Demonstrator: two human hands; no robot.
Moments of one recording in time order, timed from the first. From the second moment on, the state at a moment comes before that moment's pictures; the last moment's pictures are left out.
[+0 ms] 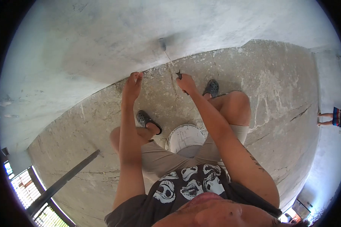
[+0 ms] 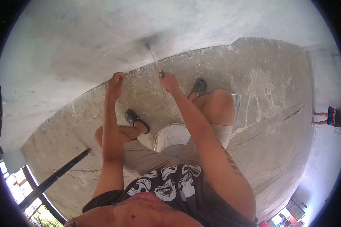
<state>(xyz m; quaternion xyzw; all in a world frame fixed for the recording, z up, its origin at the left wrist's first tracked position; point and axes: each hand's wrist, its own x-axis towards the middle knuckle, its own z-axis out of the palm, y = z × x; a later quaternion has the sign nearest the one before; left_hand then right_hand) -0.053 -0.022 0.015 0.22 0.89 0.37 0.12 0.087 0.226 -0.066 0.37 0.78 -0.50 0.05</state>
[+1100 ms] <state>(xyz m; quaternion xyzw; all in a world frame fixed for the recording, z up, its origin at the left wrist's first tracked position) -0.048 -0.011 0.028 0.23 0.89 0.37 0.12 0.086 0.228 -0.104 0.37 0.78 -0.50 0.02</state>
